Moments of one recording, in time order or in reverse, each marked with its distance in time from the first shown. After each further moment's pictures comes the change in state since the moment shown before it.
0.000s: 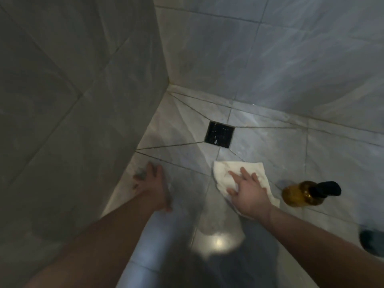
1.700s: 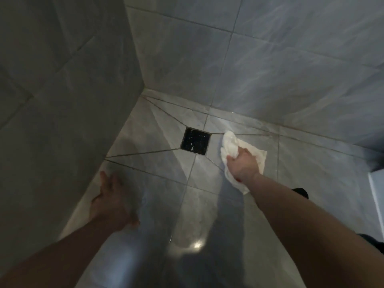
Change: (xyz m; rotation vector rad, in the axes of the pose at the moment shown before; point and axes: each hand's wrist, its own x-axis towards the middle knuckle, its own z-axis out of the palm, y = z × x) left_hand -0.018 -0.016 -0.001 -0.117 0.211 -0.056; right_hand 0.106 0.049 -0.056 0.286 0.271 0.272
